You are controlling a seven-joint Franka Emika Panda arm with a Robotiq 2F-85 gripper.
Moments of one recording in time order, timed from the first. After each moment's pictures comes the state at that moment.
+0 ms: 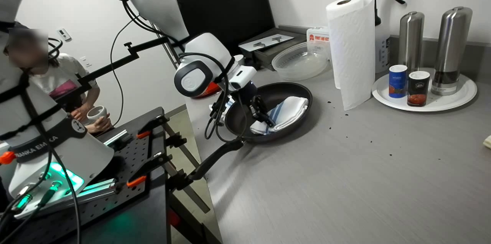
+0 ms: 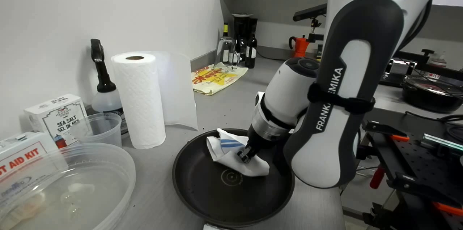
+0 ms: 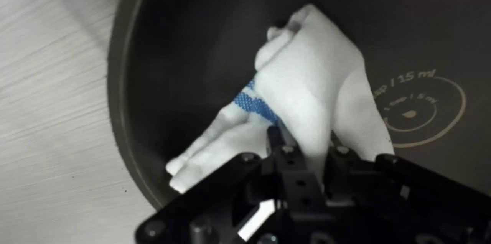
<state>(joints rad) 0.42 0.92 -0.21 -2.31 0.49 3.48 0.24</state>
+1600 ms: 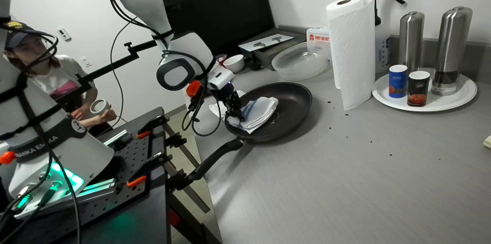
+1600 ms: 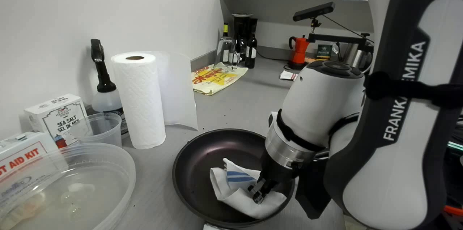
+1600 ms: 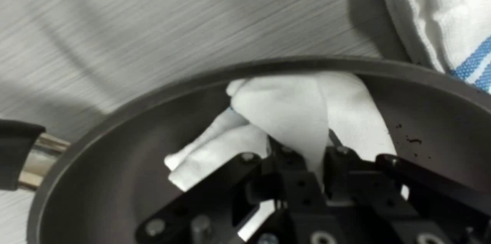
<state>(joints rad) 0.34 0.82 0.02 -2.42 0.50 3.47 0.34</state>
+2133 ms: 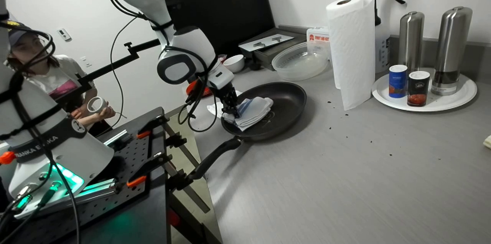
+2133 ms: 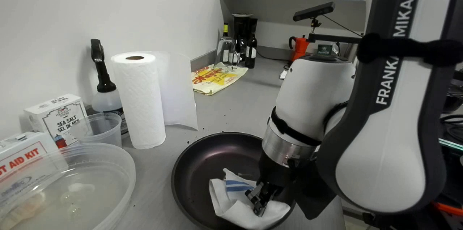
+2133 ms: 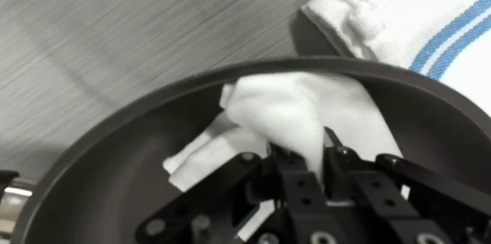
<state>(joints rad) 0.18 0.79 0.17 -2.42 0.48 3.37 0.37</state>
